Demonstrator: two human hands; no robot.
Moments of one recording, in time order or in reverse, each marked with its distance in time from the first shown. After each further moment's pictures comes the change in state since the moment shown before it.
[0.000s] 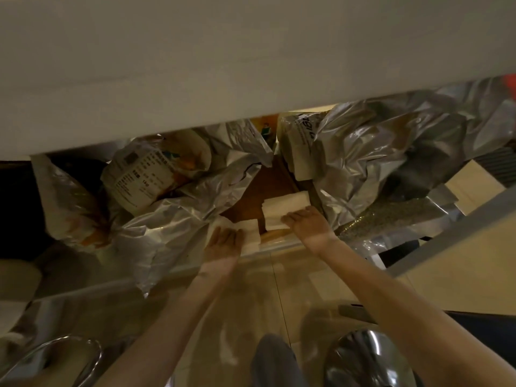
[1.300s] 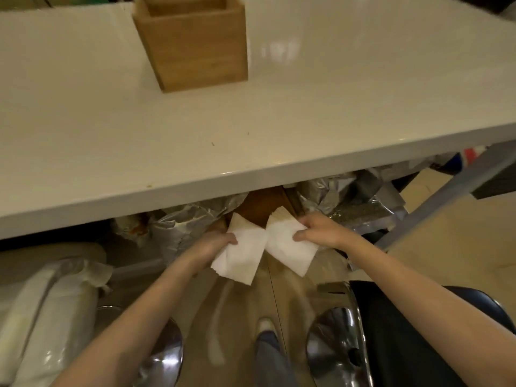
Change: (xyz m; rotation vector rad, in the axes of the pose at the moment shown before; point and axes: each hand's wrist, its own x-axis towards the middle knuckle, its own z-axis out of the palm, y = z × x) left_hand -0.125 -0.018 -0.185 -1.427 -0.282 -0.450; right_hand -0.155 0.001 -0.150 1.165 -0.180 0.201
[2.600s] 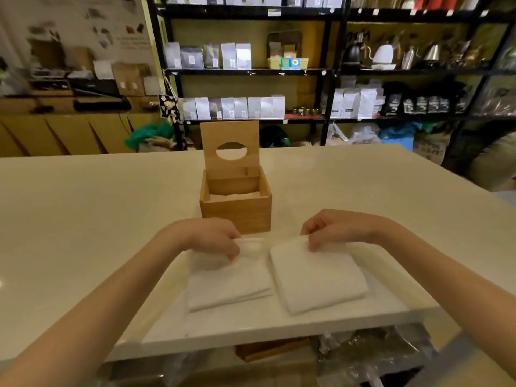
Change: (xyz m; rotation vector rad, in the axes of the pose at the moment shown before) left_hand -0.089 0.228 -0.133 0.841 -0.019 0.311; right_hand -0.060 -0.208 -0.178 -0.336 -0.036 -0.301
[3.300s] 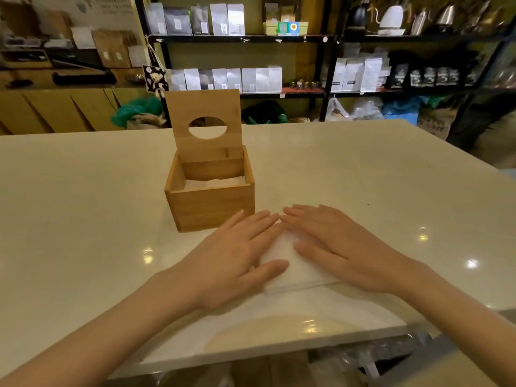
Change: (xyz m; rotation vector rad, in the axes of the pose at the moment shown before) left_hand 0.012 0.040 0.052 0.260 0.369 0.386; right_hand -0.011 0.036 0.029 -0.413 0.313 -0.322
